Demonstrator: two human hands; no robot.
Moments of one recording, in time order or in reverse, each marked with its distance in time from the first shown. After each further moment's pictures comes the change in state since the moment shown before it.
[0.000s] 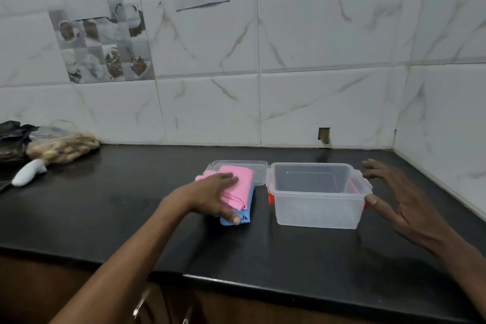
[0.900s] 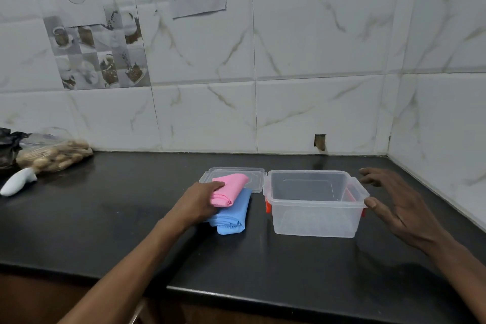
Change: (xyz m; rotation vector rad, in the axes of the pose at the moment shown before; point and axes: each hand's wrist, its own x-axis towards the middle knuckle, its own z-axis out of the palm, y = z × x) left_hand 0.016 -0.021 0.025 -0.126 0.326 -0.120; right_hand 0.008 0.009 -0.002 -0.109 0.021 -0.026
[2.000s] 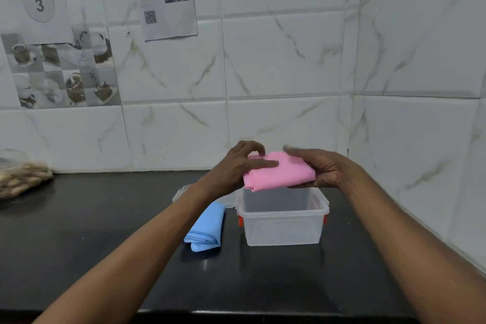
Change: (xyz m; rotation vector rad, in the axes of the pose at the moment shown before) left_hand 0.054 0.136 -0.044 0.106 0.325 0.896; right_hand 0.131 -0.060 -0.018 1.235 -0.405 1.033
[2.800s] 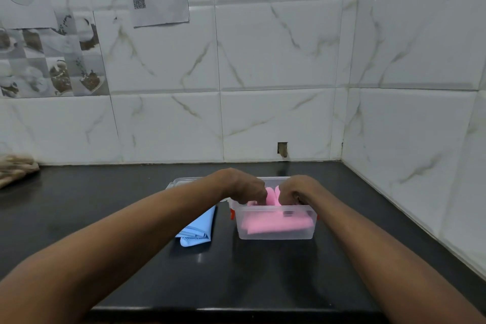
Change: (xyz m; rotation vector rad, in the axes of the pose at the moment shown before) left_hand 0.035 0.019 0.052 0.103 -1.058 0.012; right_hand 0.033 0.045 0.030 -1.567 0.192 0.360
